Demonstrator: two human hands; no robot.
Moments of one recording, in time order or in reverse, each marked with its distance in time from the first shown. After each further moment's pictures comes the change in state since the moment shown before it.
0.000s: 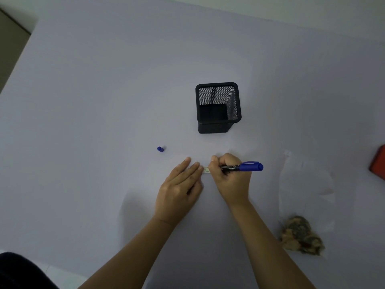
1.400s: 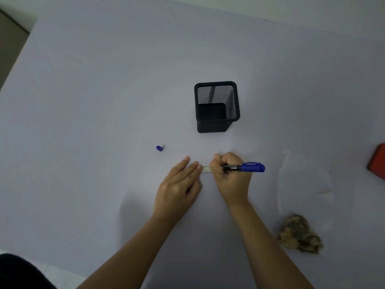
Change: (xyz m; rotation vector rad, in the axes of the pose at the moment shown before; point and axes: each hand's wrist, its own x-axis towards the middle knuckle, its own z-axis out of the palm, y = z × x) left_hand 0.000 0.000 -0.001 0.003 -0.004 -0.009; right_hand -0.002 0.003 0.001 0.023 0.049 -0.003
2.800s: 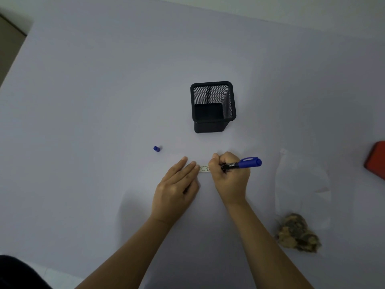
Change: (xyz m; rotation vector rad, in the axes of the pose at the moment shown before) left_hand 0.000 0.001 0.000 0.003 -0.009 0.005; right_hand 0.003 -0.004 -0.003 -0.066 0.065 -0.056
